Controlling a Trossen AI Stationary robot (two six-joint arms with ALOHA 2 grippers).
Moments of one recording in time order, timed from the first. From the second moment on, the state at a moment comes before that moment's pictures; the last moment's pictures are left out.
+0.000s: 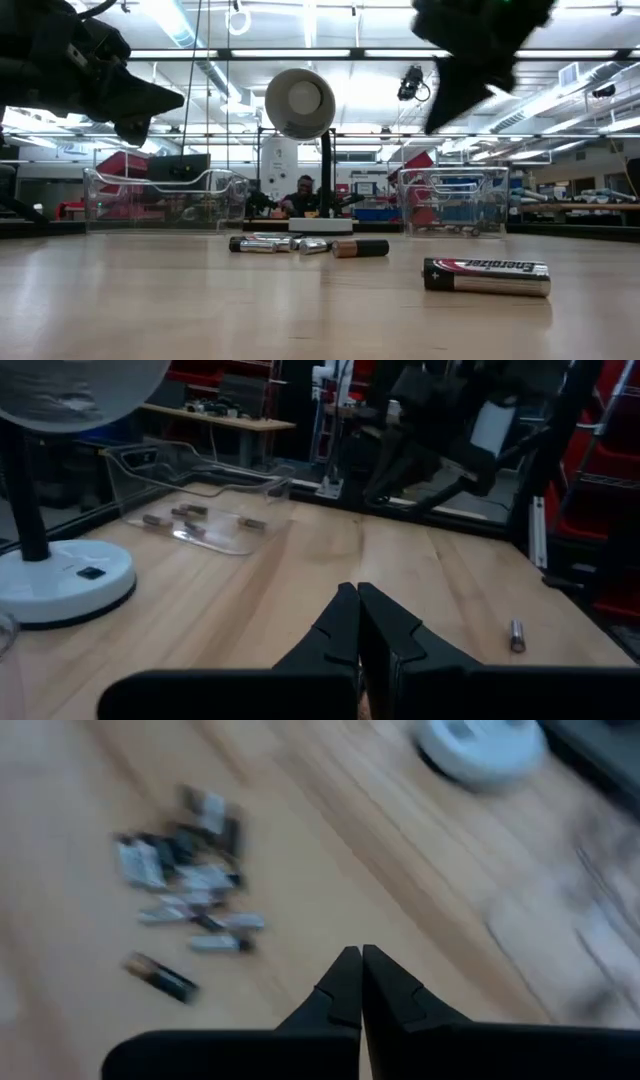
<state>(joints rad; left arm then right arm) -0.15 0.45 0.01 0.41 -0.24 -0.20 0.36 1.58 1.11 -0.71 0.66 0.85</state>
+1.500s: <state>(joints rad) -0.15 0.45 0.01 0.37 -0.24 -0.18 0.36 1.87 1.11 -0.31 0.36 0.23</state>
